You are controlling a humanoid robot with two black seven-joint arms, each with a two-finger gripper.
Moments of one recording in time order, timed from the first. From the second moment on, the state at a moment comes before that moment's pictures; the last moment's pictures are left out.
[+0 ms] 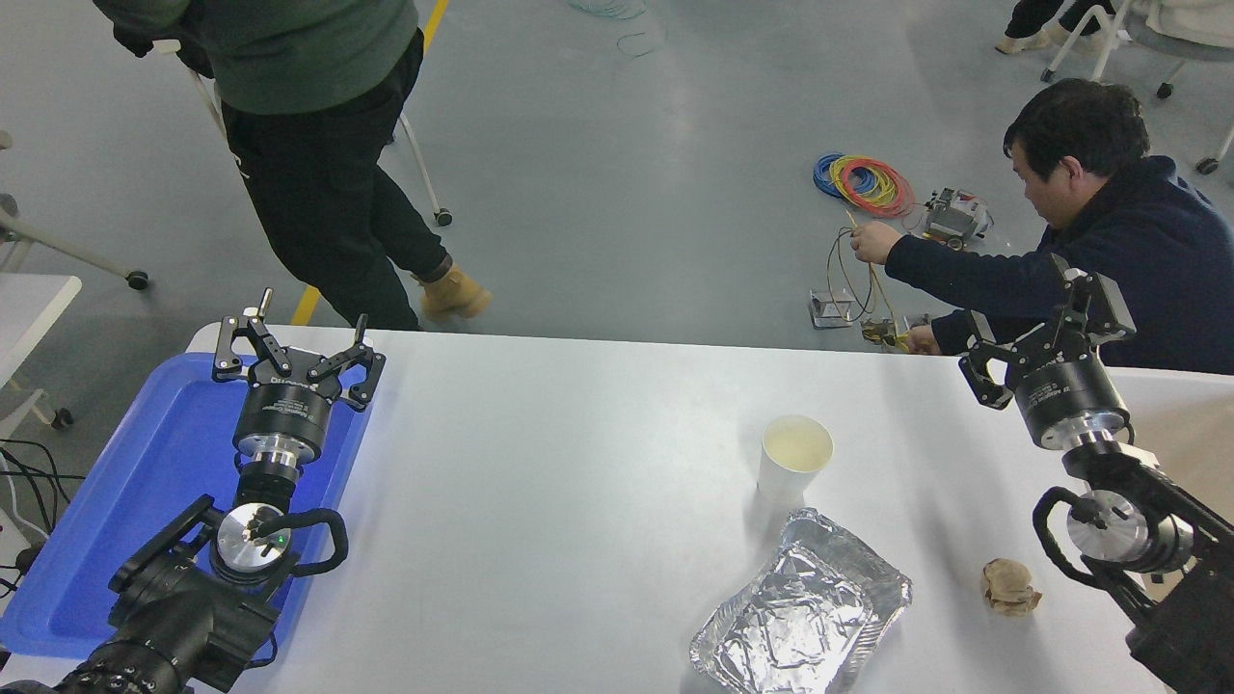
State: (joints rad) left arm -0.50 0.13 -1.12 -0.54 -0.09 -0.62 -0.36; right arm 0.40 -0.43 0.92 0.86 -0.22 0.19 0.48
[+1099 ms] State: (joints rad) left arm -0.50 0.13 -1.12 -0.54 -0.09 -0.62 -0.36; right arm 0.41 -0.44 0.93 0.85 -0.22 0.19 0.48
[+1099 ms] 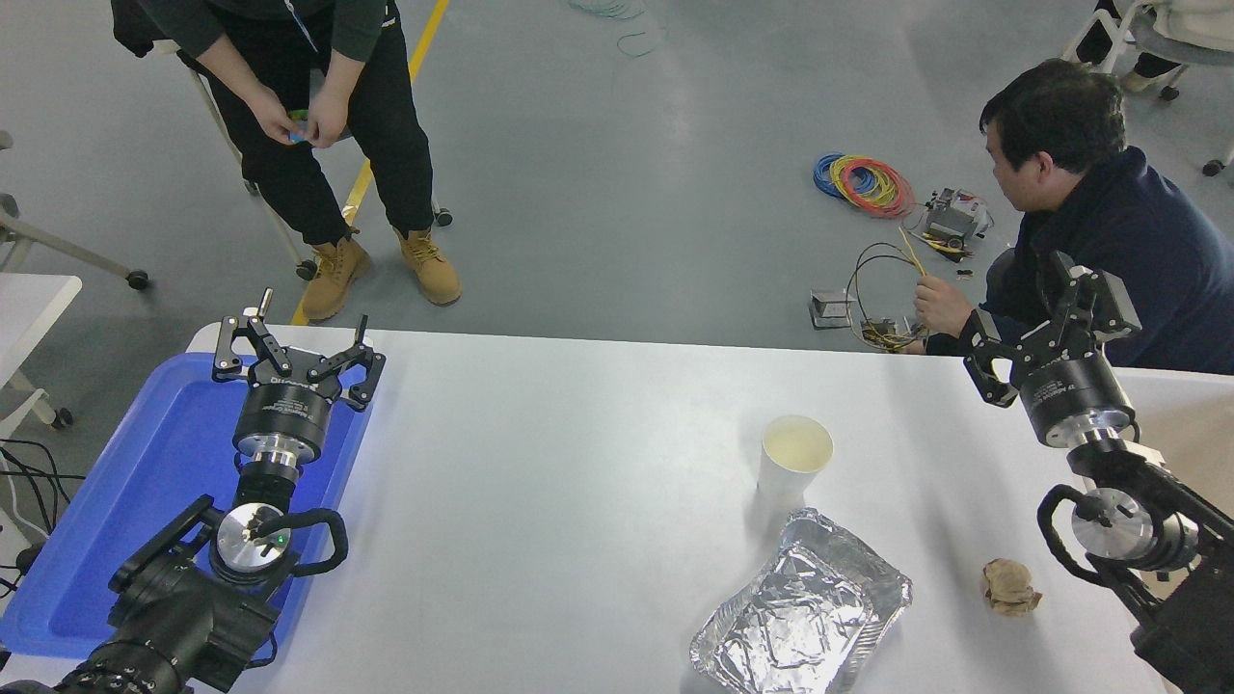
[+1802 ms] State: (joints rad) left arm -0.50 0.13 -1.12 -0.54 -0.09 -0.62 -0.36; right arm 0.42 -0.43 0.92 0.83 -0.22 0.19 0.48
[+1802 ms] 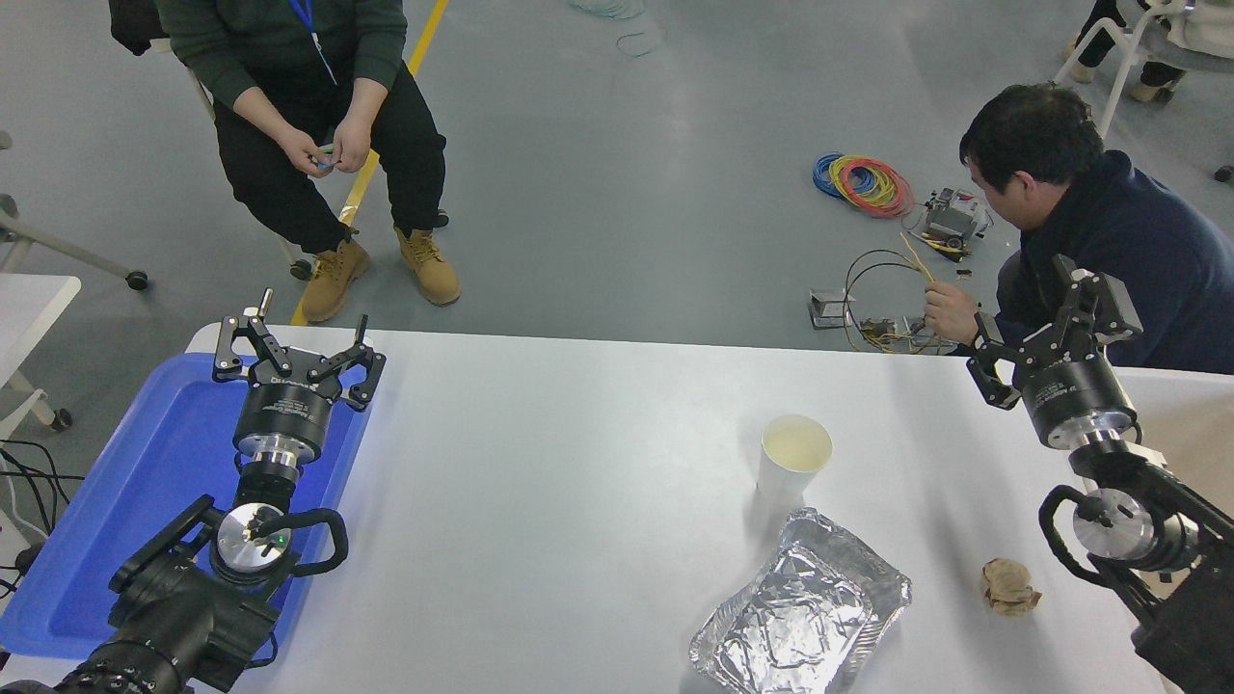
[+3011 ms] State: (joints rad) left arm -0.50 0.13 -1.12 -0.54 -0.09 -0.62 -0.36; right arm 0.44 -0.43 0.89 0.76 -0.22 0.20 0.48
